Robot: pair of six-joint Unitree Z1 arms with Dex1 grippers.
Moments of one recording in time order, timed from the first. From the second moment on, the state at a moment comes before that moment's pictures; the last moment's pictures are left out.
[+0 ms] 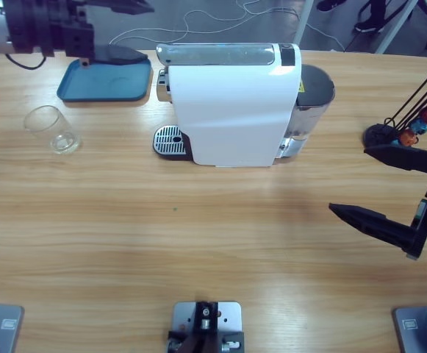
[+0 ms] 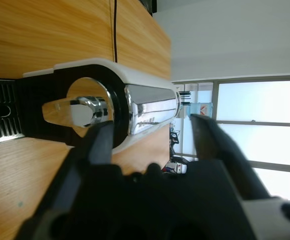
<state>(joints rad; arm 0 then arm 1) -0.50 1.64 -0.98 -0.20 -0.64 -1.10 0.78 0.97 -0.34 -0.22 0.10 -0.05</state>
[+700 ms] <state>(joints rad) -0.54 1.69 -0.97 -0.30 -0.64 -1.15 0.78 0.97 -0.34 -0.22 0.10 -0.05</state>
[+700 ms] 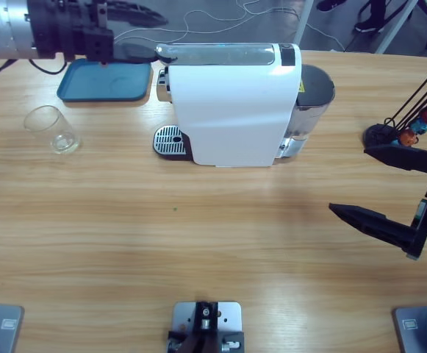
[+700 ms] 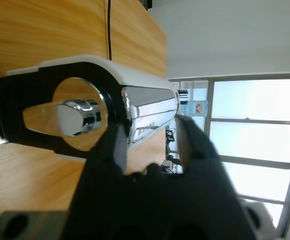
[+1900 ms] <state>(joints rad) -0.61 1.50 -1.04 -0.14 -0.46 -0.99 0.78 0.95 -0.34 -0.22 0.10 -0.05</state>
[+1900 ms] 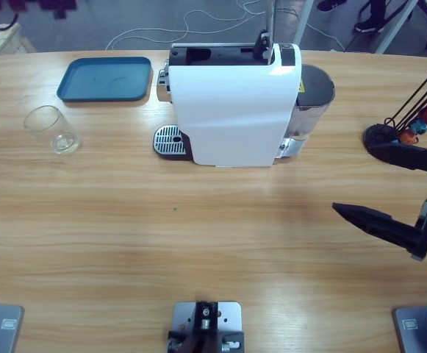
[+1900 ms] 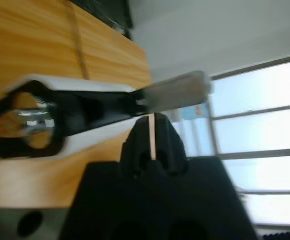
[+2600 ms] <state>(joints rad) -0.82 1.00 -0.88 0.53 0.29 -0.24 0.67 1.15 -0.88 0.50 -0.10 0.24</state>
